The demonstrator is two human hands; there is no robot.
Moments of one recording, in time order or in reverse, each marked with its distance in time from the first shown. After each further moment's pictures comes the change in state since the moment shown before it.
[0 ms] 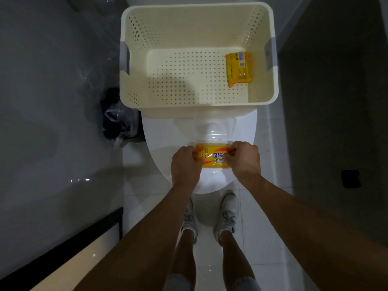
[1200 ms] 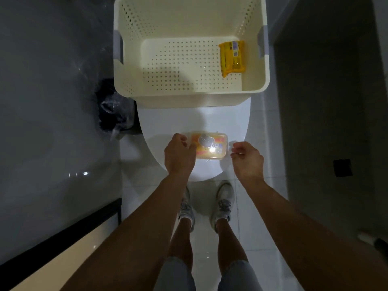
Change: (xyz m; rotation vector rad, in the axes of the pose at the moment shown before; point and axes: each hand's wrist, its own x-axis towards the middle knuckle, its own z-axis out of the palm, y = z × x) left_hand -0.012 0.013 -0.011 -0.139 0.047 -0.227; right_hand -0.040 0.032 0.004 0.436 0.103 0.174
